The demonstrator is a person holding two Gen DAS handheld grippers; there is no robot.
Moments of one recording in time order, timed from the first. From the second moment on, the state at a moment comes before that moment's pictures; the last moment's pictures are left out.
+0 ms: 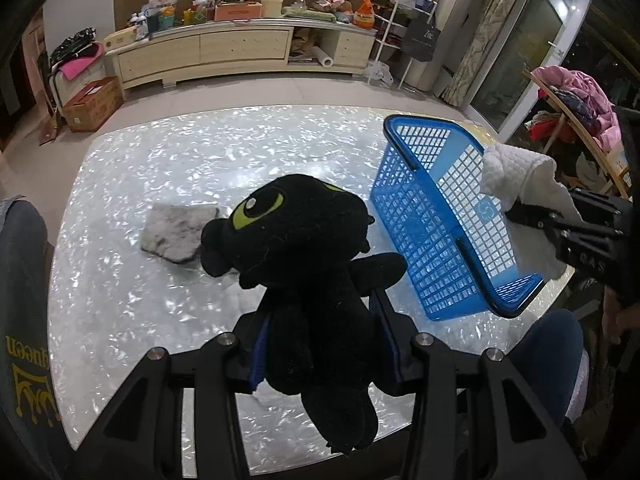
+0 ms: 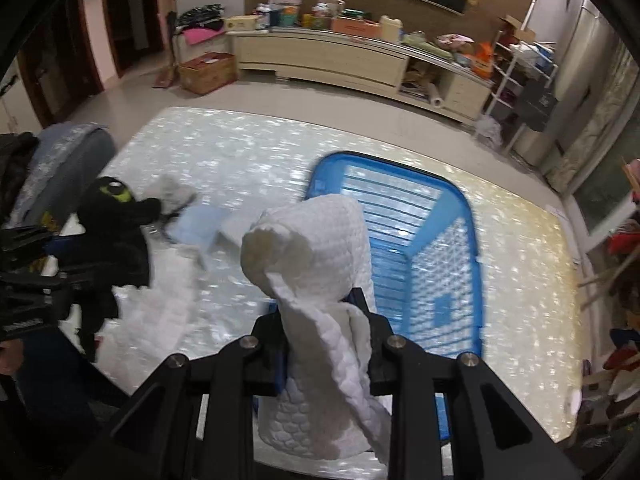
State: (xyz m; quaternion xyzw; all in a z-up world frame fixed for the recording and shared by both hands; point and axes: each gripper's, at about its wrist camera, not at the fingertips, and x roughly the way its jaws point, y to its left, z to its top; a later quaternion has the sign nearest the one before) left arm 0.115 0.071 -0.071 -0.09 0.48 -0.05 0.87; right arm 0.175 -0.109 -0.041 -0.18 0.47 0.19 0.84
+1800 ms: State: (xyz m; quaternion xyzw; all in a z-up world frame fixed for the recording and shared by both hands) left arm 0.130 0.025 -0.047 -0.04 0.48 -0.08 0.87; right arm 0.158 -0.155 -0.064 -0.16 0.50 0.14 0.84
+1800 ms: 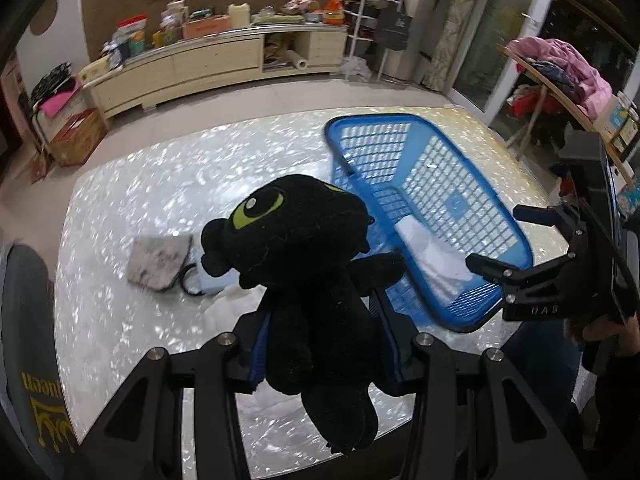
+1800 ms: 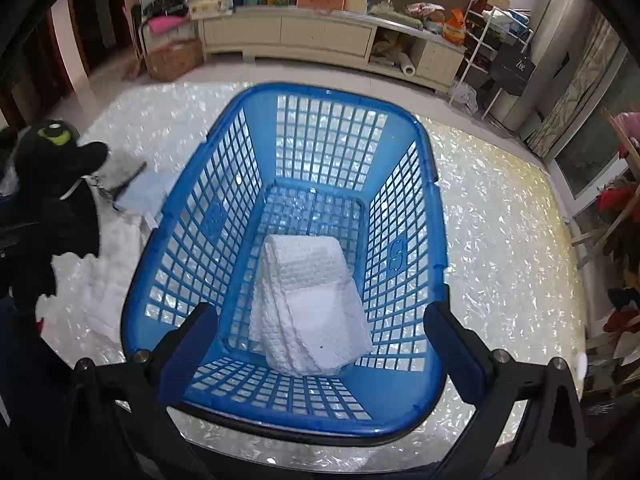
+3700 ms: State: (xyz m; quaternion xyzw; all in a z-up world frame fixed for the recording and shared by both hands) left arm 0.315 -0.114 -0.122 0.18 0.52 -0.24 0.80; right arm 0.234 -0.229 -0.098 -0.06 0.51 0.10 0.85
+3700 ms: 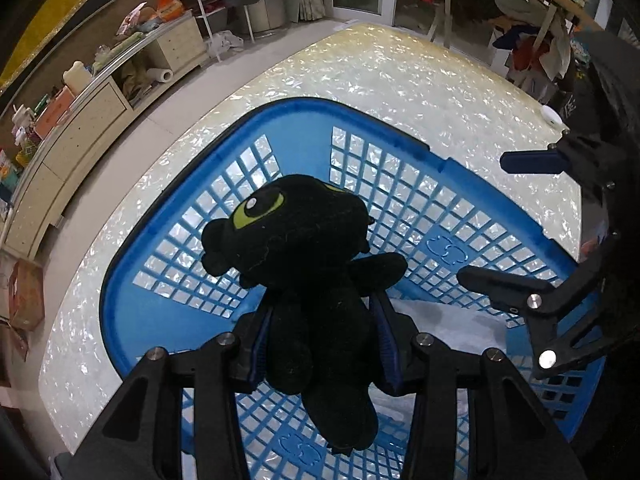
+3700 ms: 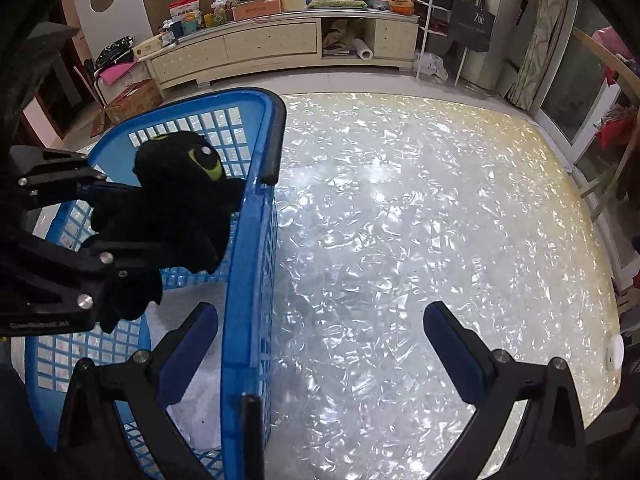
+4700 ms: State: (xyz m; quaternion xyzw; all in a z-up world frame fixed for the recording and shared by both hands) left arm 0.223 -0.065 -0.025 0.11 0.44 -0.16 0.88; right arm 0.188 -0.225 -0.045 -0.07 0.47 0.11 0.87
